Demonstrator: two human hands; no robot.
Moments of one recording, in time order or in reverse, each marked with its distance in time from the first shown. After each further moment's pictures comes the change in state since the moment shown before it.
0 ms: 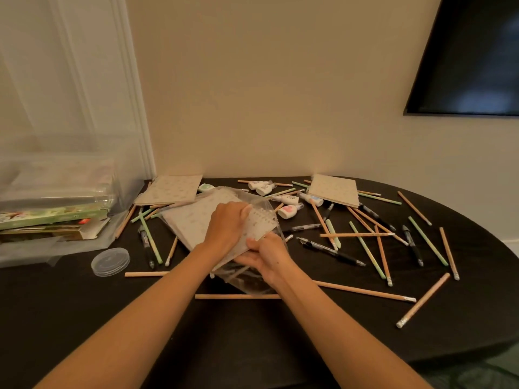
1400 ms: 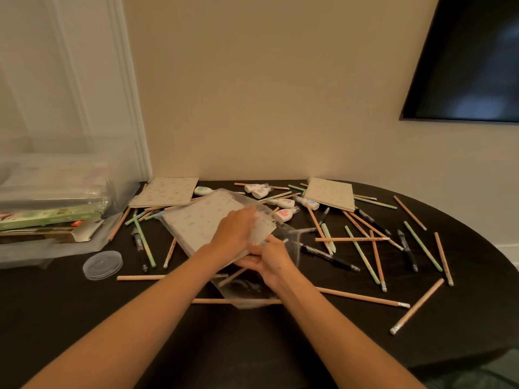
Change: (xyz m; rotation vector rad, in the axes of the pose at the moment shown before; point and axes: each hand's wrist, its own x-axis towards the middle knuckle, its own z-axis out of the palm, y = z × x) left_hand -0.001 0.026 0.004 0.238 -0.228 0.036; right_hand 0.010 0.001 -0.020 0.000 0.003 -0.066
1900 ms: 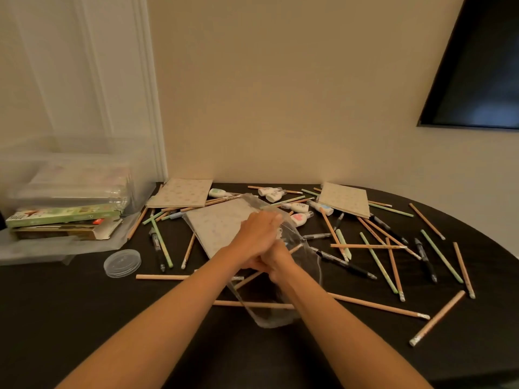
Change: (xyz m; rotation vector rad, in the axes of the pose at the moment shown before) left_hand -0.005 0.011 -0.012 -0.273 -0.068 -0.052; right_hand 0.031 0.009 0.022 -0.390 0.160 0.075
